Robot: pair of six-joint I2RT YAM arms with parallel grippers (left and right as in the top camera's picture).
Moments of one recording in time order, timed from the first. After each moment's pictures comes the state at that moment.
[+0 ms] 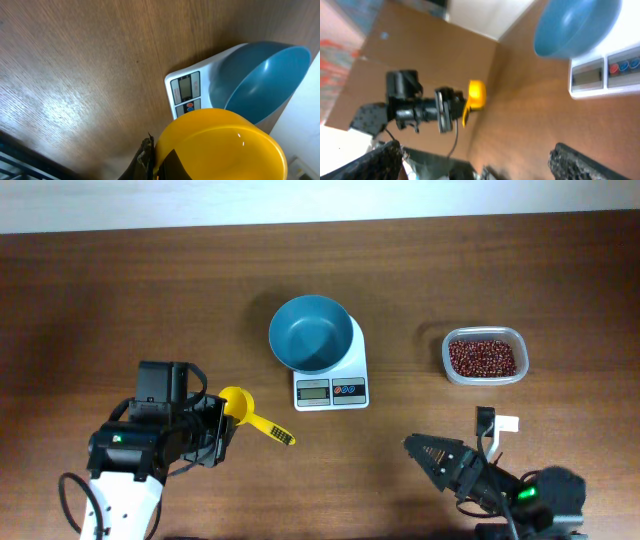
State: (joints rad) left arm -0.10 1.05 0.95 -1.05 0.31 -1.46; right arm -0.06 0.18 0.33 -0.34 -1.02 1.06
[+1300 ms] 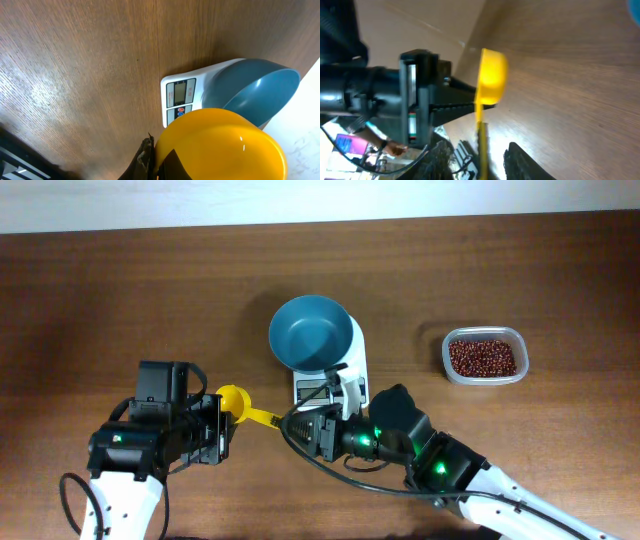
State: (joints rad) left arm -0.10 1.05 0.95 -1.05 0.30 -1.62; right arm 0.82 1.14 0.67 0.15 -0.41 0.89
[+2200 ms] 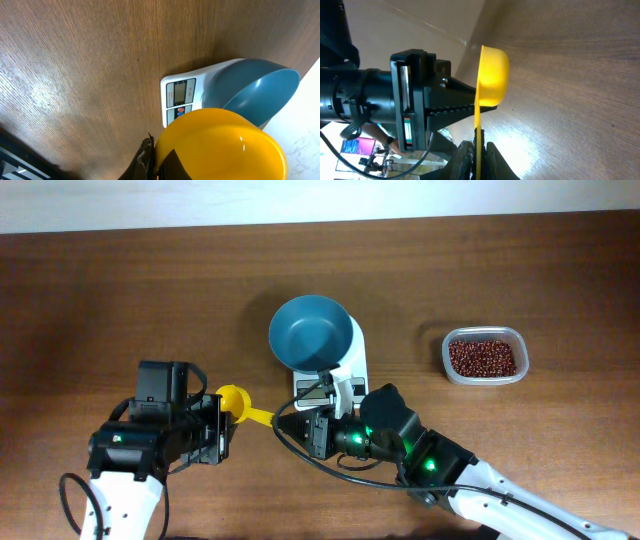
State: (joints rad) left arm -0.10 1.05 0.95 -1.05 0.30 -1.62; right arm 0.84 1.20 0.67 0.21 -0.40 0.93
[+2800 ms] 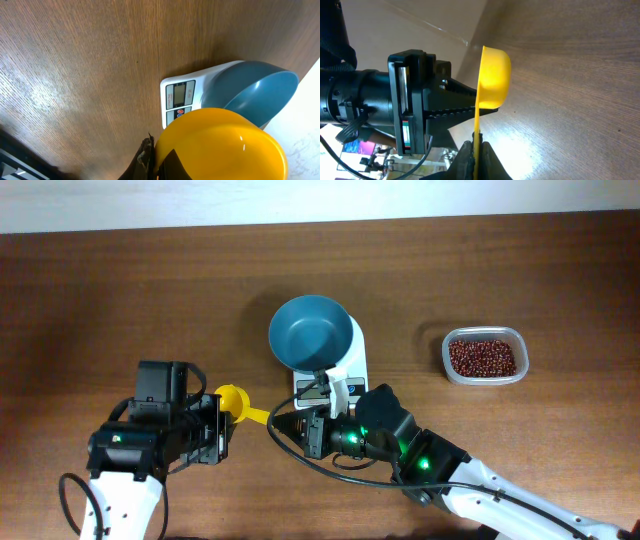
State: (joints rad) left arm -0.10 1.05 0.95 -1.05 0.30 -1.62; right arm 0.85 1.23 0.67 0.25 -0.40 0.94
